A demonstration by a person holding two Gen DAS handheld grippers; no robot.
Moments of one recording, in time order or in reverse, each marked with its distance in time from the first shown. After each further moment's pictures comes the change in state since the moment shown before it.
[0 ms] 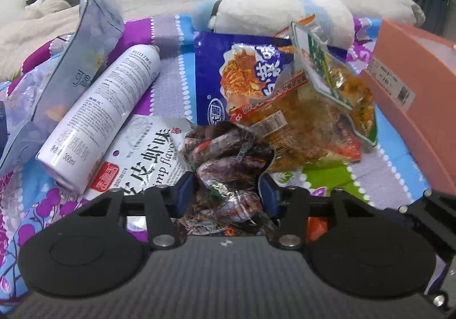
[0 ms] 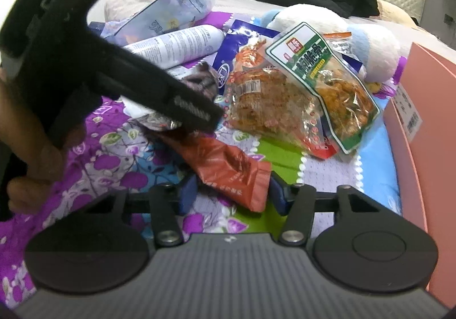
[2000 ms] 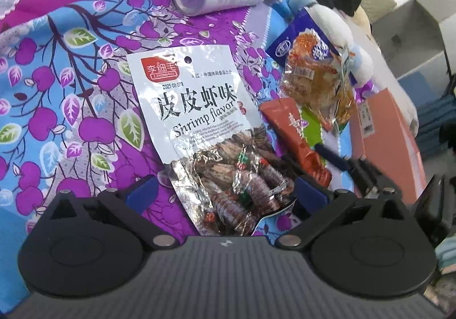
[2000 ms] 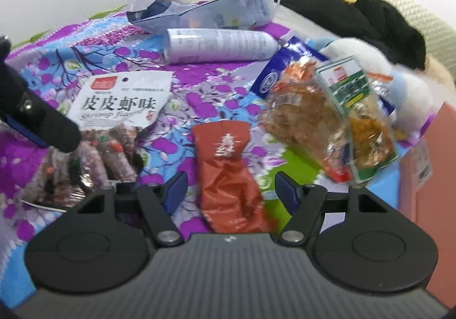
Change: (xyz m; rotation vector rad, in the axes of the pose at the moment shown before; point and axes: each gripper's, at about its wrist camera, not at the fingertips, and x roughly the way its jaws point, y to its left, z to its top) left arm -0.121 0.068 -0.132 -0.724 0.123 -0.208; right arm -0.004 0.017 -0.001 -0.282 -0.007 0.136
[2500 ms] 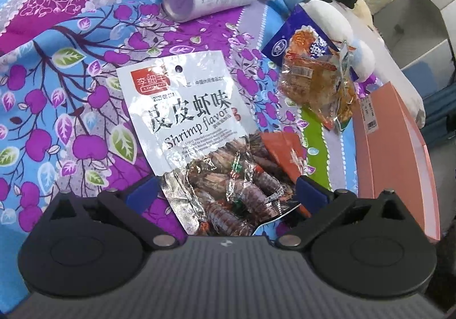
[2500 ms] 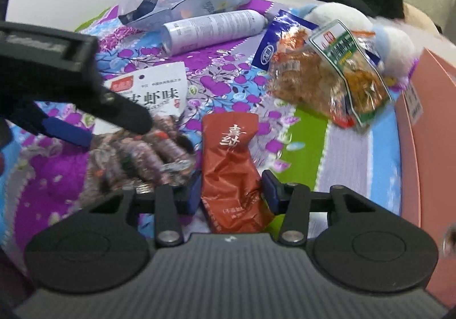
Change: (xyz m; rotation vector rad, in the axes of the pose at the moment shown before) left arm 0.006 -0.016 0.011 0.059 0.019 0.053; right arm -0.041 0.032 -0.007 0.207 0.081 -0.041
